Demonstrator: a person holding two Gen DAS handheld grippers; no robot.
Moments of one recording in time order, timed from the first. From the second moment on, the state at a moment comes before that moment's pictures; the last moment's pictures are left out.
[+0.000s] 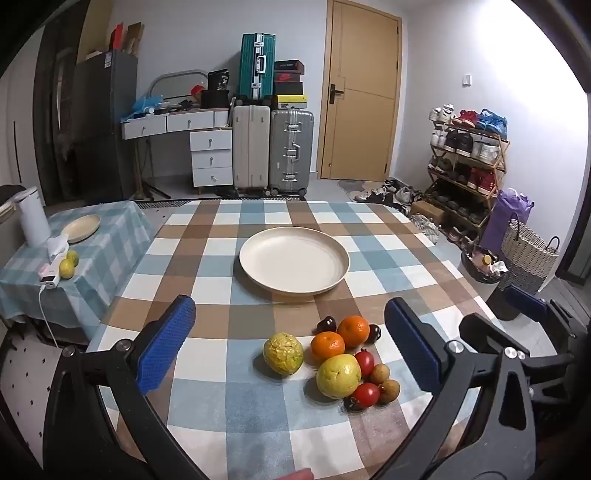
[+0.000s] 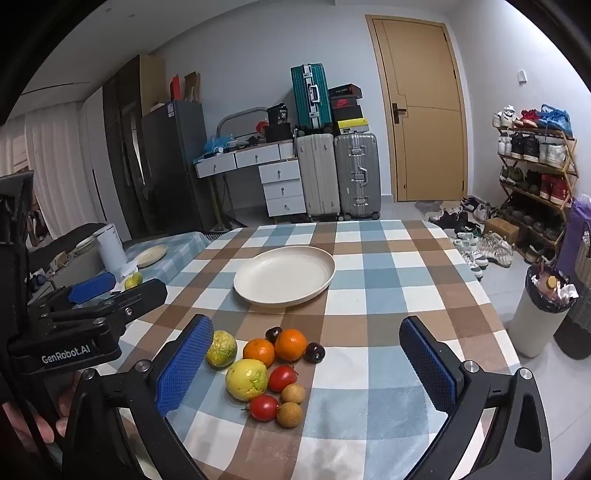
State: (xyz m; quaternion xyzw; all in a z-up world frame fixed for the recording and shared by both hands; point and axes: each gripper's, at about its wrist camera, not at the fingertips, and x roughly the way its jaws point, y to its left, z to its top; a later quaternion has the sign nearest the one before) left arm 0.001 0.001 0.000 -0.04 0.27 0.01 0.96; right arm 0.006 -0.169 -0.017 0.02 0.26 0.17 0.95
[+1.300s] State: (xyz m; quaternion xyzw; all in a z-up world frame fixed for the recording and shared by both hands) left arm 0.004 0.009 -0.017 -0.04 0.27 0.02 0.96; right arm 0.007 -0.160 -0.018 0.00 0.25 0.17 0.95
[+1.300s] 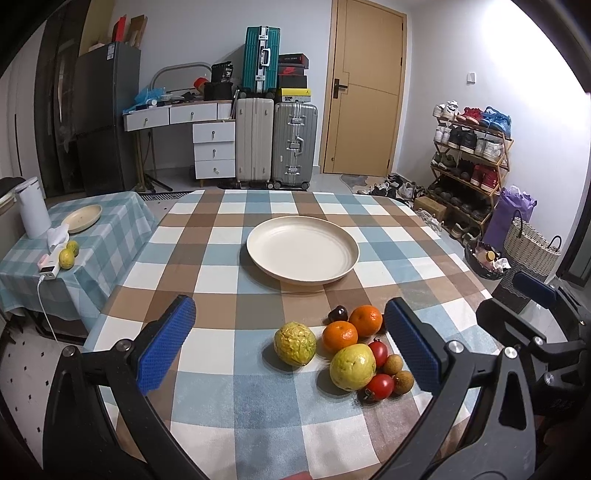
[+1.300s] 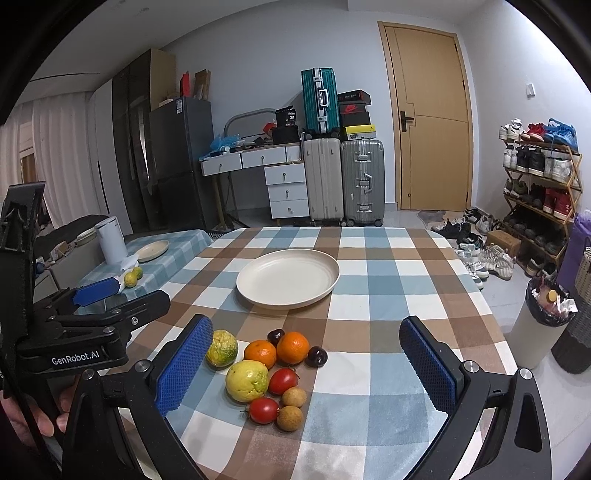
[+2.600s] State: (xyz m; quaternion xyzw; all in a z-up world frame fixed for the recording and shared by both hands) left arm 0.015 0.012 -0.036 -0.05 0.29 0.00 0.96; right arm 0.012 -0.167 -0.025 0.01 0.27 0.17 0.95
